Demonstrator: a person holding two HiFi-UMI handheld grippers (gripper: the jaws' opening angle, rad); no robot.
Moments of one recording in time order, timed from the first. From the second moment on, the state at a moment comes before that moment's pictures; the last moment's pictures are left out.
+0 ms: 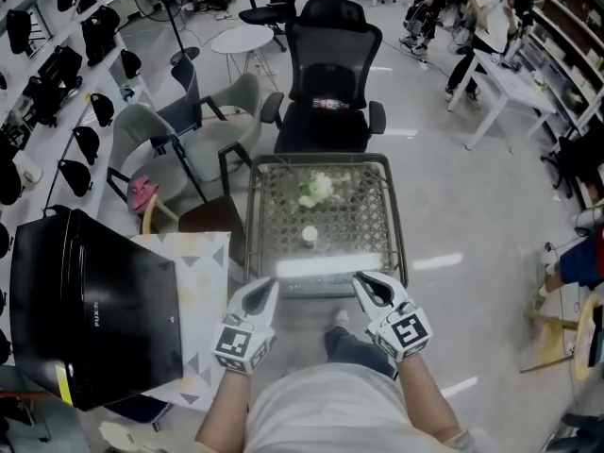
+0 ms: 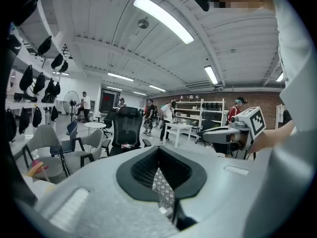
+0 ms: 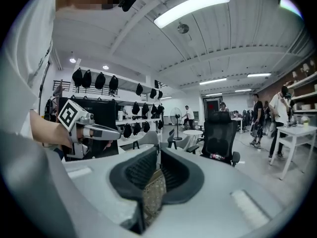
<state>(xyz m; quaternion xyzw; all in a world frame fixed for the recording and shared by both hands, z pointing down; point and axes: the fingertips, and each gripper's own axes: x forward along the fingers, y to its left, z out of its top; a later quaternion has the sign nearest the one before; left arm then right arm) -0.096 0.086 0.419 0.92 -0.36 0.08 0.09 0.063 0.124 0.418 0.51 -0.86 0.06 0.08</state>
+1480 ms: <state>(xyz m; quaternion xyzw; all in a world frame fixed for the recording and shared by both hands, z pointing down) 0.021 -0.030 0.491 0.87 -0.44 0.18 0.14 0.175 -0.006 0.523 0.40 -0.89 0.16 0.11</state>
